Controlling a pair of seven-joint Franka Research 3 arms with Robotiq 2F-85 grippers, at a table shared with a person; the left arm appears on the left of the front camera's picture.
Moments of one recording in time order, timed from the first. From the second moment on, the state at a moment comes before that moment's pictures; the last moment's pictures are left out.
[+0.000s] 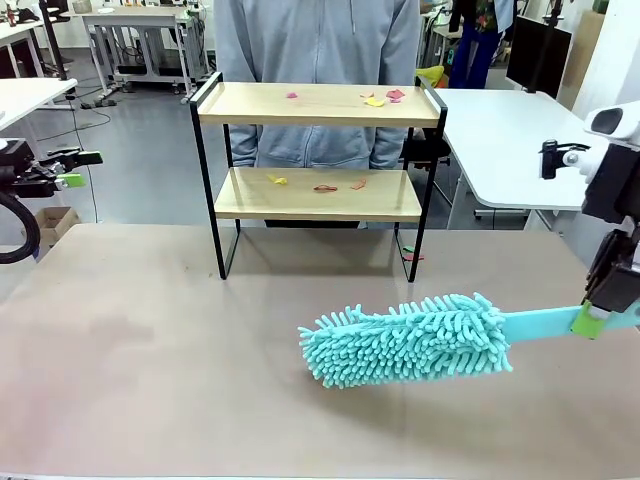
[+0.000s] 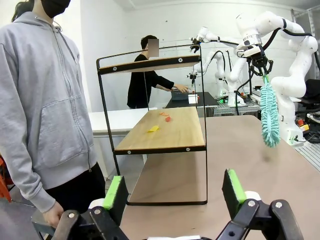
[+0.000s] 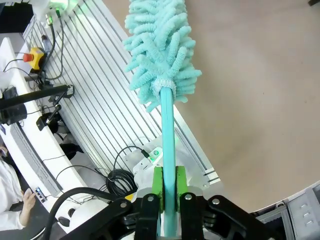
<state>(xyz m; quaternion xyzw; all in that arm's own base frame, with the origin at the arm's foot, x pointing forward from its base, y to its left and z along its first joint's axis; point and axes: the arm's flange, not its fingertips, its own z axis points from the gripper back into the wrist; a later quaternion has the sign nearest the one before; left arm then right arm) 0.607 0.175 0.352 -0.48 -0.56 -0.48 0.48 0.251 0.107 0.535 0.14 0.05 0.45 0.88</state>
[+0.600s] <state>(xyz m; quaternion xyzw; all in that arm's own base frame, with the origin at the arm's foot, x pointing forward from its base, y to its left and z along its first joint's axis) 0.607 0.175 0.352 -0.48 -0.56 -0.48 0.48 0.251 0.107 0.535 0.14 0.05 0.45 0.88</state>
